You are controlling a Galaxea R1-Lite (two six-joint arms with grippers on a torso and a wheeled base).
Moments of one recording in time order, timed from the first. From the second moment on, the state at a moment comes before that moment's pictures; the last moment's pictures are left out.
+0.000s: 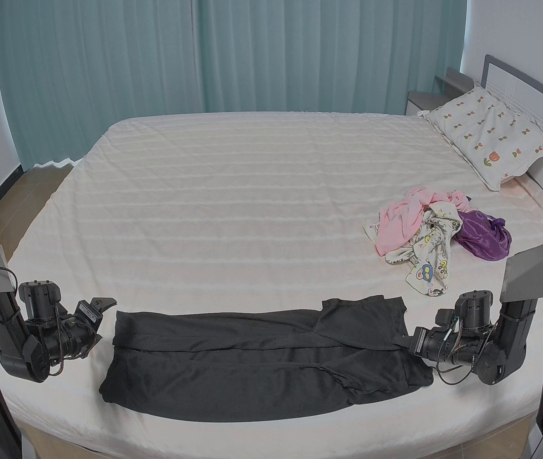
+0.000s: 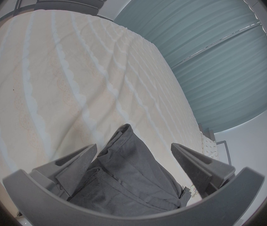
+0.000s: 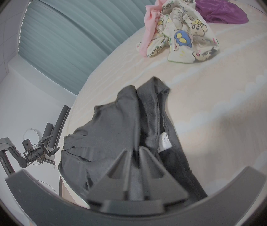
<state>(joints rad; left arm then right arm) 0.17 2.16 -0.34 -1.23 -0.24 -0.92 0.15 2.38 -0.42 -1.33 0.38 0.51</state>
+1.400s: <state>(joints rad) 0.14 2.26 -0.42 -1.19 -0.27 -0.60 0.16 2.37 -0.28 -1.55 0.37 0.68</state>
